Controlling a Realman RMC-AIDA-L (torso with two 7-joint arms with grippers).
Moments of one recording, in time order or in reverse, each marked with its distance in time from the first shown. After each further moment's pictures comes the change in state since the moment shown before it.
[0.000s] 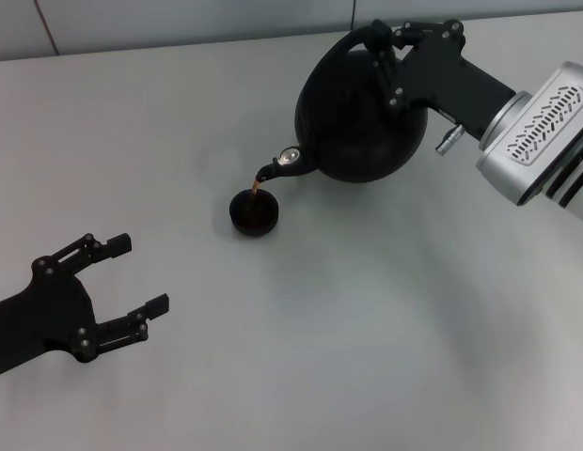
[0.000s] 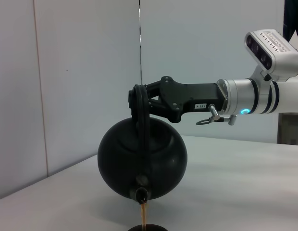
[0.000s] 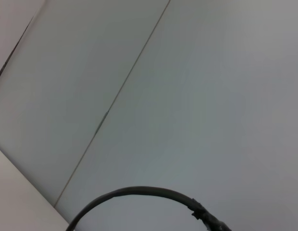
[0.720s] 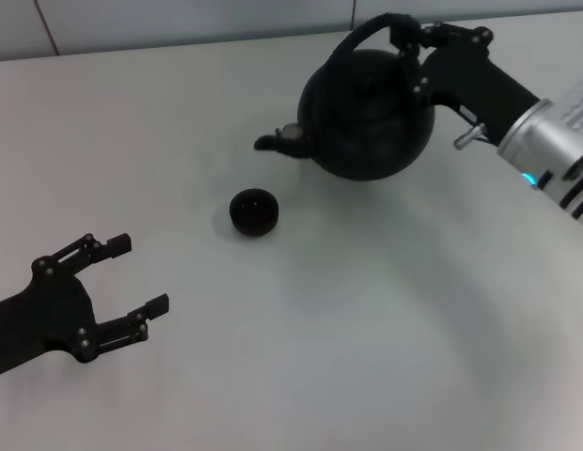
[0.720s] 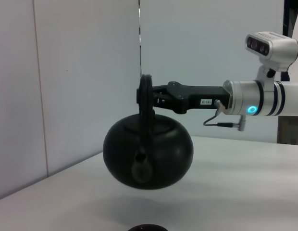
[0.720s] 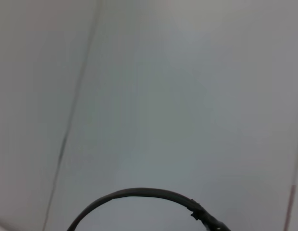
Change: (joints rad) left arm 0.000 0.000 0.000 0.000 0.000 0.000 0.002; right arm -0.043 0.002 0.026 0.023 0.059 -0.017 0.233
